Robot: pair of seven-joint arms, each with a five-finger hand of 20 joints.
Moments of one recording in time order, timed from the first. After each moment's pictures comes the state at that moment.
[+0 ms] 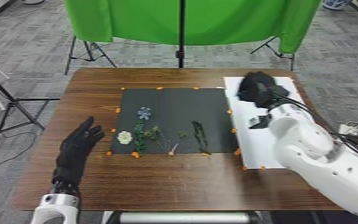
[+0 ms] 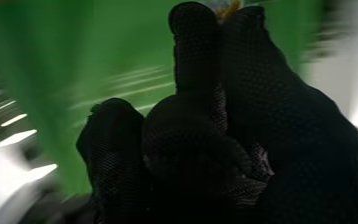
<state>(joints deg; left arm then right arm) 126.9 -71.9 -94.6 -117.6 62.3 5.9 12.5 -62.5 -35.9 38.8 -105.2 -116.1 14.5 24.3</state>
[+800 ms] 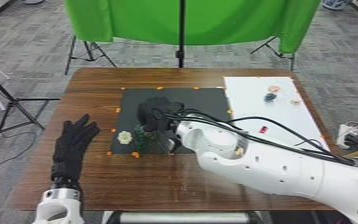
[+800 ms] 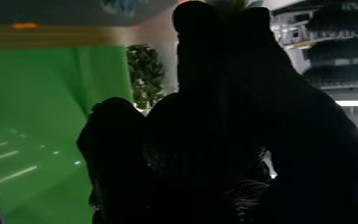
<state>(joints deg) 124.7 -70.3 -91.7 -117.1 56.6 13.9 14.6 -41.3 -59.6 10.0 -95.9 -115.9 5.9 15.7</state>
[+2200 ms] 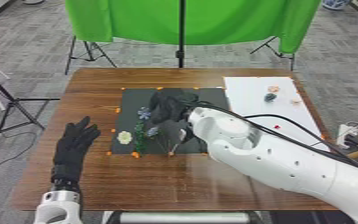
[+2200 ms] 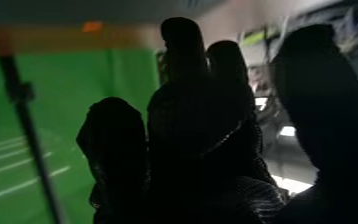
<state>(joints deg) 125.8 -70.5 -92.2 -117.7 57.2 13.2 13.6 -44.9 -56.2 19.1 -98.1 -114.6 2.0 18.6</state>
